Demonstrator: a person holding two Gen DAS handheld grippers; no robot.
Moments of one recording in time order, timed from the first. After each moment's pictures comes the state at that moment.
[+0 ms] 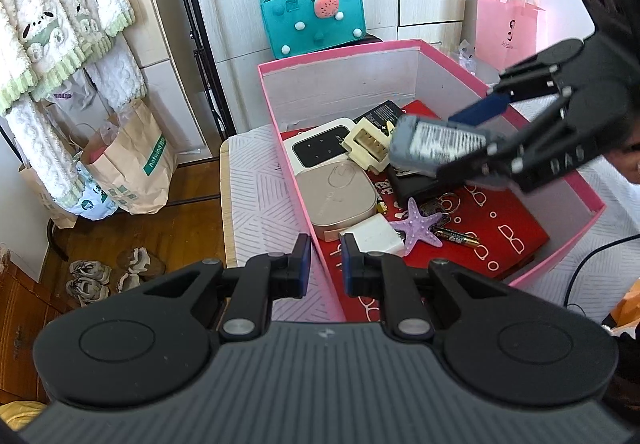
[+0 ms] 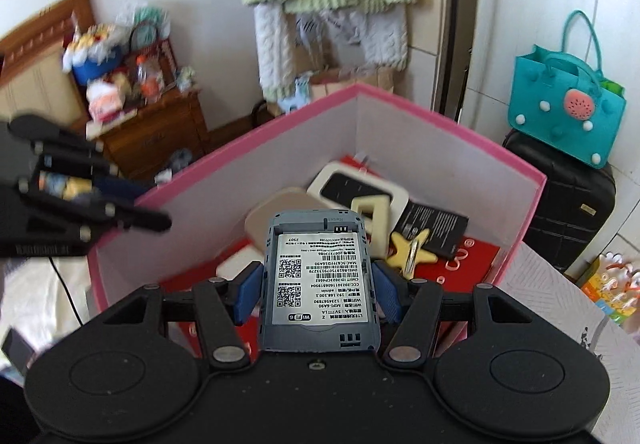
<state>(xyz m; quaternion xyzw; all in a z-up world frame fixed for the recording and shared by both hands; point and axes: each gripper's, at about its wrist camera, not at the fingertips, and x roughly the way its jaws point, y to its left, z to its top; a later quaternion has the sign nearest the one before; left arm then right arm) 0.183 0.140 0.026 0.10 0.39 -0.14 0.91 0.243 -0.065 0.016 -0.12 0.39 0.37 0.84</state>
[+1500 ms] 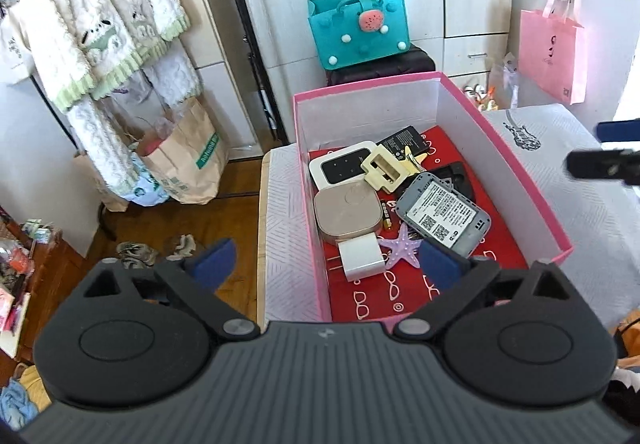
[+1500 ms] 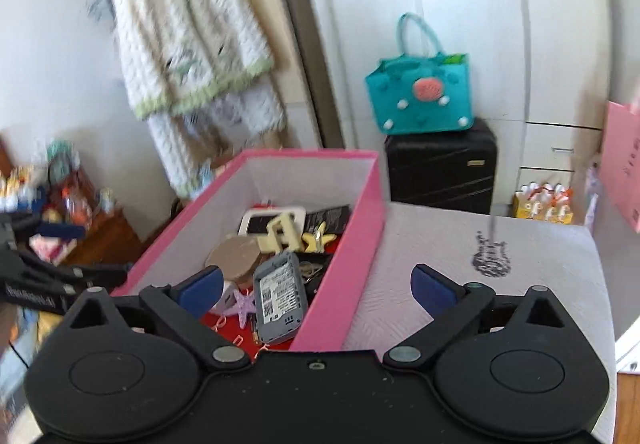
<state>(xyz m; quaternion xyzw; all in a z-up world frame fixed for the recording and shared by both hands) 0.145 0.104 0.078 0.11 0.38 -0.04 0.92 0.155 -0.161 0.063 0.07 0.33 0.19 0.92</state>
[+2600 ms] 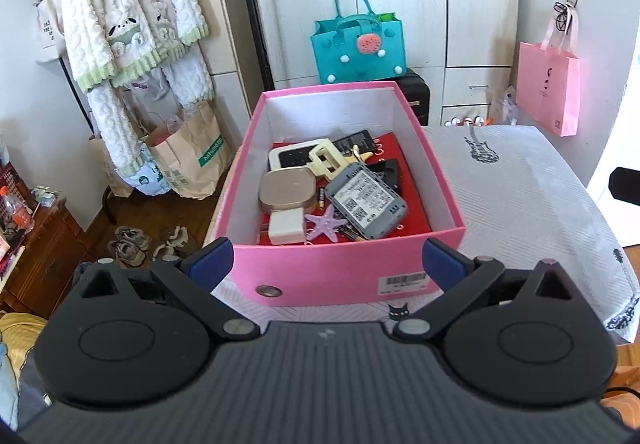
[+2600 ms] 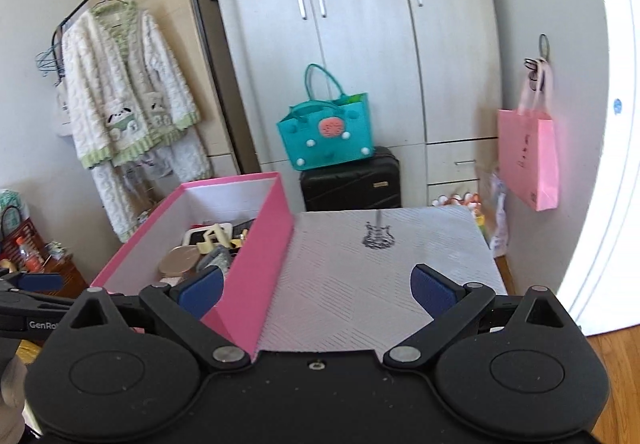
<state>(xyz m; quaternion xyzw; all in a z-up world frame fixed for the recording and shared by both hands) 0.061 0.030 0.066 0.06 0.34 -0.01 0.94 0.036 -0.220 0.072 0.08 0.27 0.06 0.96</state>
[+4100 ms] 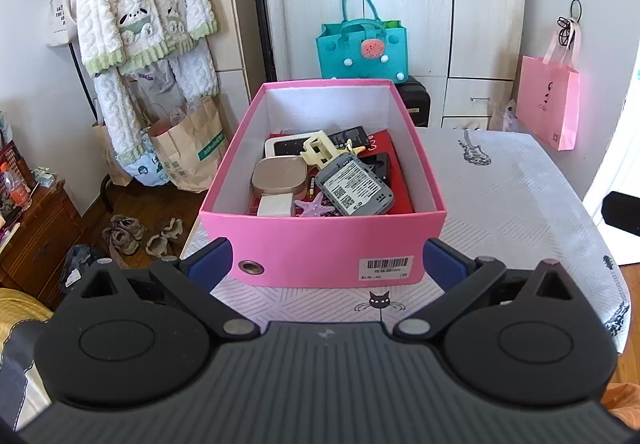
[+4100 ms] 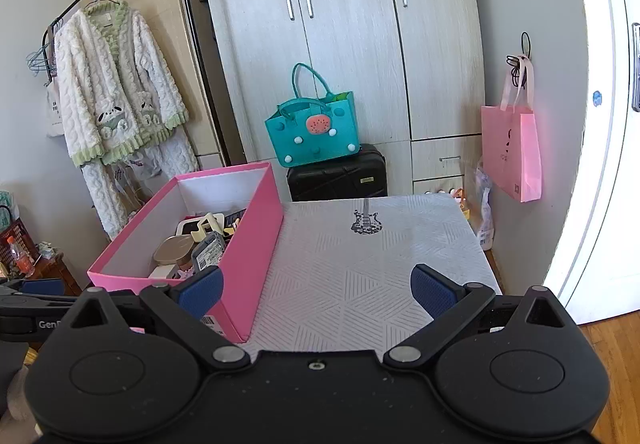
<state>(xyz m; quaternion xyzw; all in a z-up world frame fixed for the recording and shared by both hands) 0.039 0.021 0.052 0.03 0.33 0.00 0.94 0.012 -0.212 0.063 0.08 0.27 0.04 0.96</state>
